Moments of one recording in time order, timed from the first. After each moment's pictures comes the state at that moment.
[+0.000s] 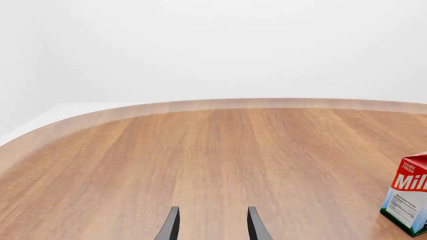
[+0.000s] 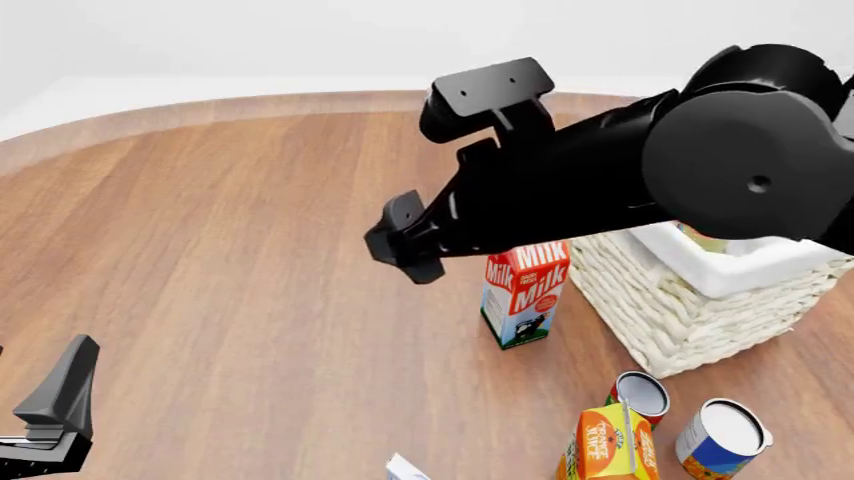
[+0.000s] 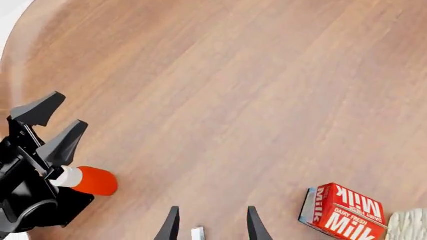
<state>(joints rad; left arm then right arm) 0.00 0.00 0.00 0.00 0.00 0.89 1.35 -1.27 0.69 0.17</state>
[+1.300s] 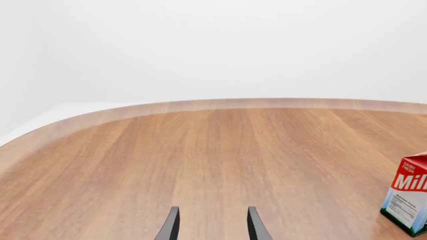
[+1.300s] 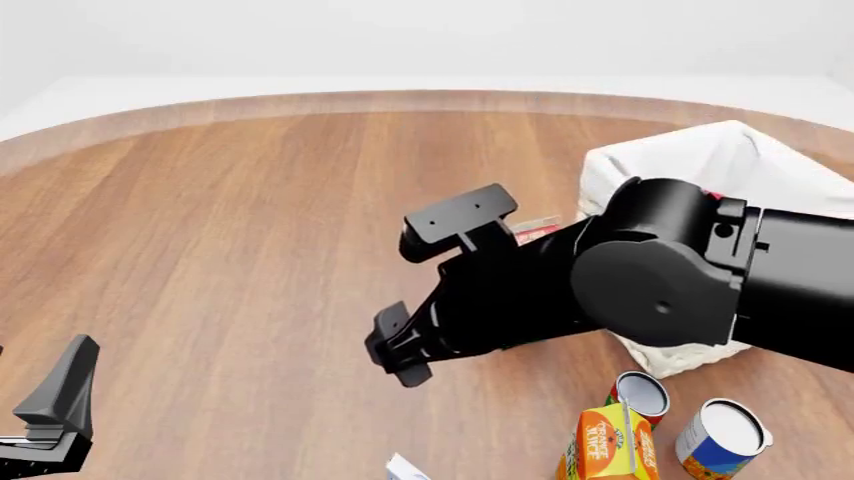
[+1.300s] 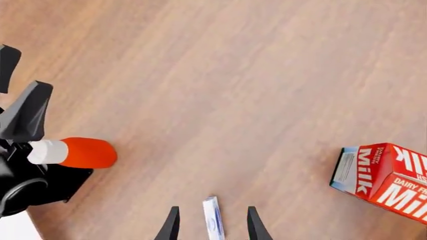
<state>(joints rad) 0.00 0.00 0.00 0.00 0.00 0.96 1.39 -1.07 0.63 0.31</state>
